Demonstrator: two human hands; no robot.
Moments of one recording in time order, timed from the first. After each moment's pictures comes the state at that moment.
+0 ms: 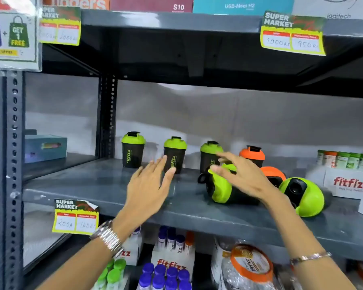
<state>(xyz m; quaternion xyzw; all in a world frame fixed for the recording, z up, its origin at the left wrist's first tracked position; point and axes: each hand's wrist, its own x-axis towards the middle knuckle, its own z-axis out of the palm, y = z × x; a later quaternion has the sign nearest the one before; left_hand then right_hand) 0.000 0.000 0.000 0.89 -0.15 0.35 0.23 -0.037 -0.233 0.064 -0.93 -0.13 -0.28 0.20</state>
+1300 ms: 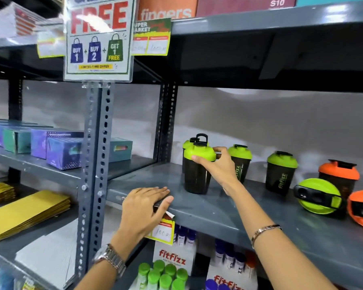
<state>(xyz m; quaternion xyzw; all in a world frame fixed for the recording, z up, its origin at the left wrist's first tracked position) 0.014 0.165 -0.054 0.85 -0.11 0.49 0.16 0.076 -0.023 0.055 -0.79 -0.12 -0.24 0.55</state>
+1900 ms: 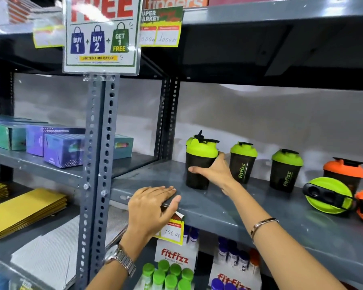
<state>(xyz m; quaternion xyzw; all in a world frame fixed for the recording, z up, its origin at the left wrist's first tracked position) 0.028 0.169 -0.062 0.81 -0.12 0.55 0.17 0.097 0.000 0.040 -0.85 -0.08 -0.17 0.49</state>
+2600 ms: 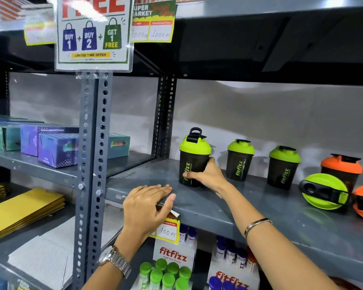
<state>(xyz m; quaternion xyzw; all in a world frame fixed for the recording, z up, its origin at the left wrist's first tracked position) 0.030 0.169 -0.062 0.80 -0.12 0.56 0.17 0.105 0.001 0.025 -0.86 -0.11 -0.13 0.48</state>
